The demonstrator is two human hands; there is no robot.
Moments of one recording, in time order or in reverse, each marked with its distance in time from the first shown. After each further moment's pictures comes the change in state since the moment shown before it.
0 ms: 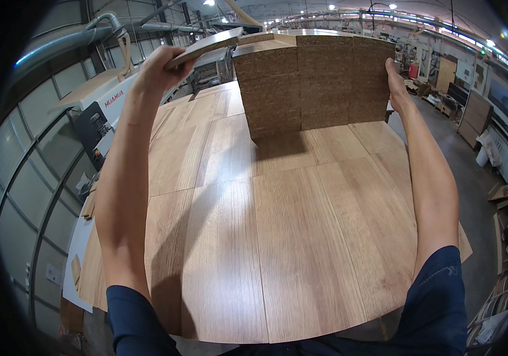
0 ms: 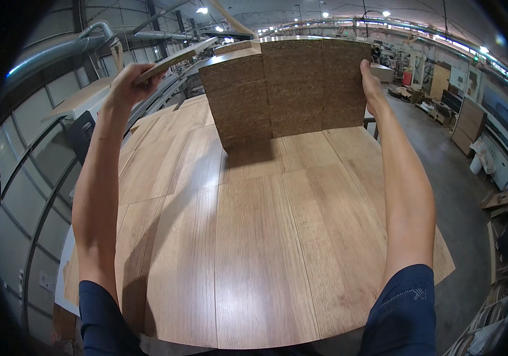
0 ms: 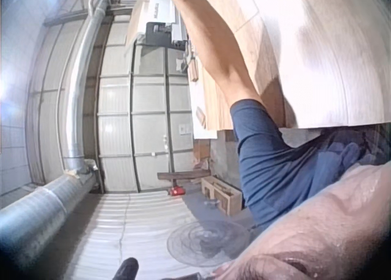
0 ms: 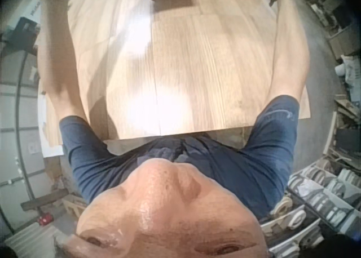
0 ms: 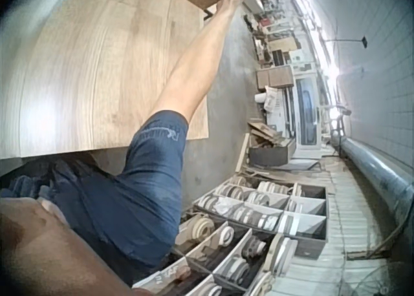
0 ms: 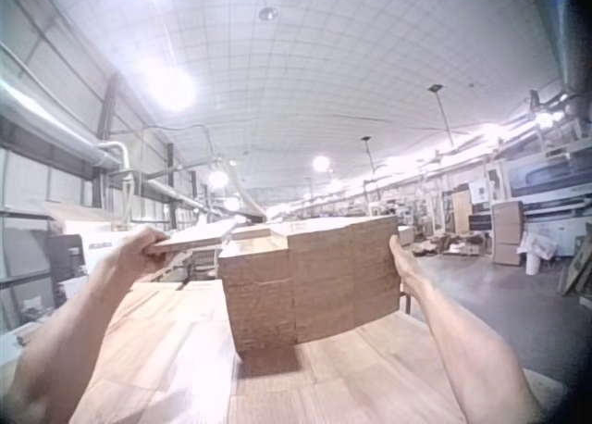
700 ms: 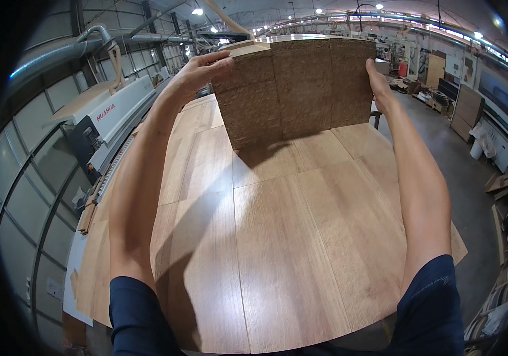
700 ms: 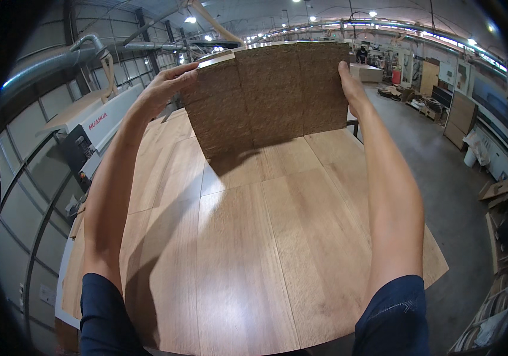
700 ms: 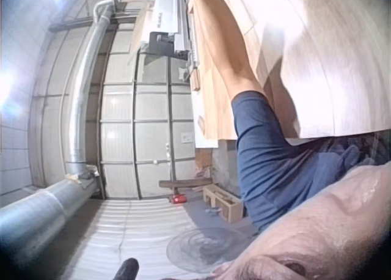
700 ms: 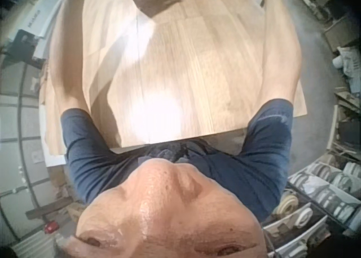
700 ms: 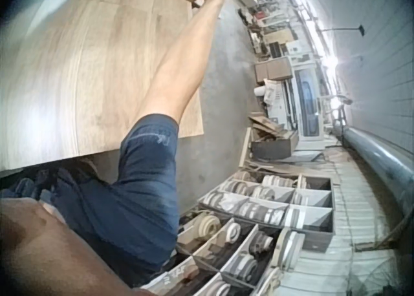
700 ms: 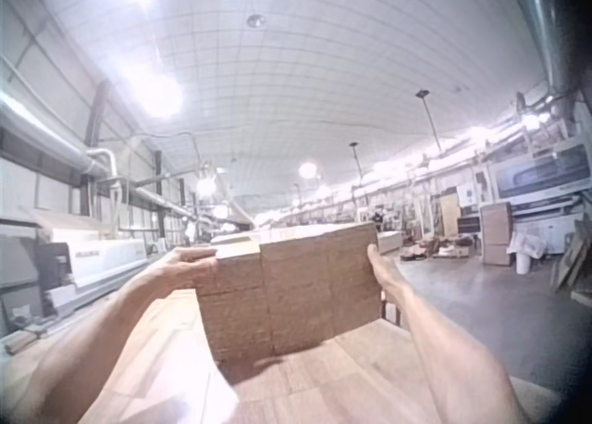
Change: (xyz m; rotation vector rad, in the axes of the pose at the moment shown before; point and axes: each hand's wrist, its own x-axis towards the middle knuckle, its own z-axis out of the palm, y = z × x) left_hand 0.016 -0.064 0.081 0.729 -0.380 0.431; right_hand -0.024 -0.013 0.009 -0.065 0.012 -0.041
